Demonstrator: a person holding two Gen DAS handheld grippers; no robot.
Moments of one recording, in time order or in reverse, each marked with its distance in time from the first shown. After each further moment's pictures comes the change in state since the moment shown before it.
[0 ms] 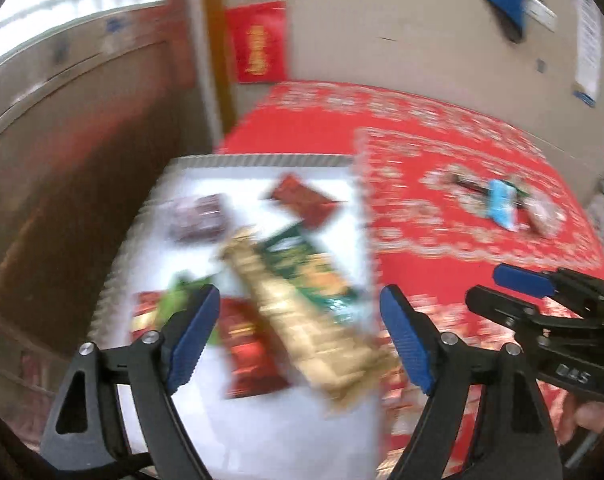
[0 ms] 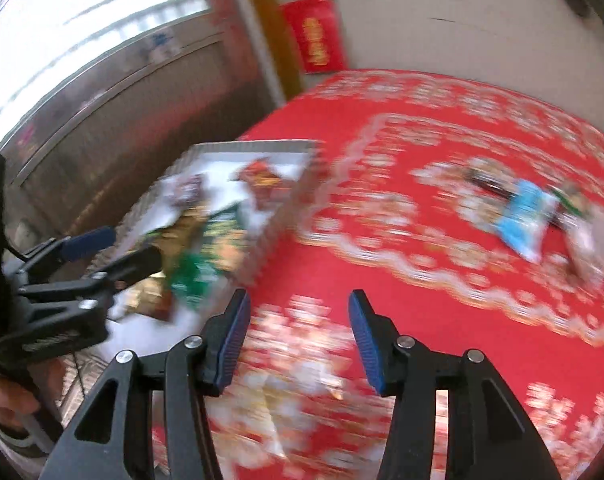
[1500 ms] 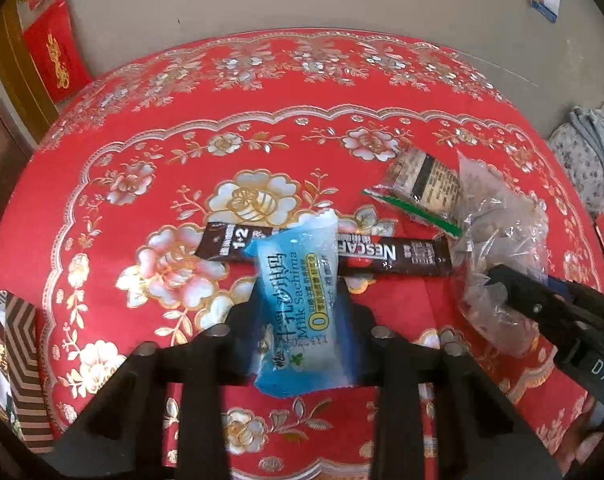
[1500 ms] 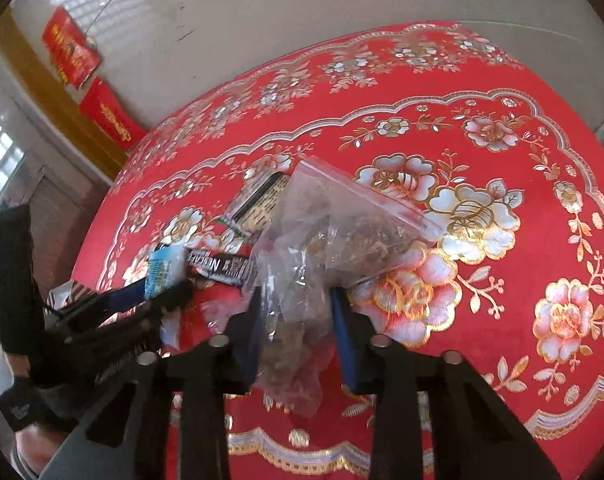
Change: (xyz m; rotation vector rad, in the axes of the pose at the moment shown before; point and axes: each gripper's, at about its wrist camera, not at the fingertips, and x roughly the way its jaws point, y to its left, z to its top) left arm 0.175 -0.255 0.104 0.202 0.205 -0.185; right arm -0.014 -0.248 0.020 0.419 -0.031 -0.127
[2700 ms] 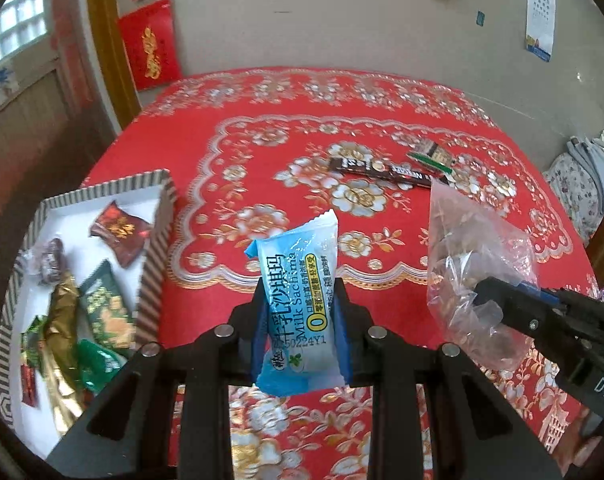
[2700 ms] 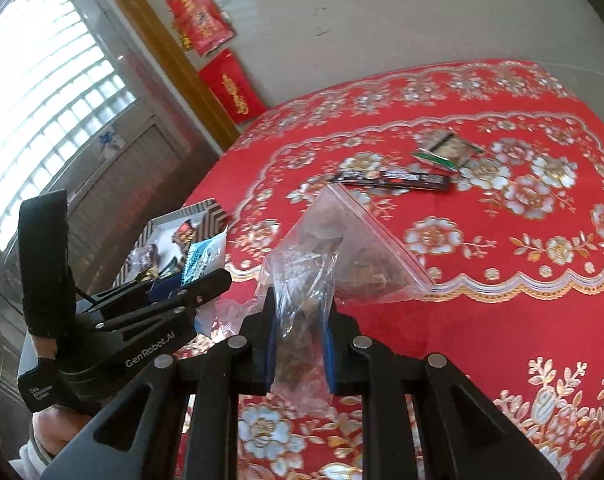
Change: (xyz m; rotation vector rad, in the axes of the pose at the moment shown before) left arm -0.133 0.072 -0.123 -0.093 -0.161 0.079; right arm -0.062 0.123 -0.094 -0.172 -0.053 0.220
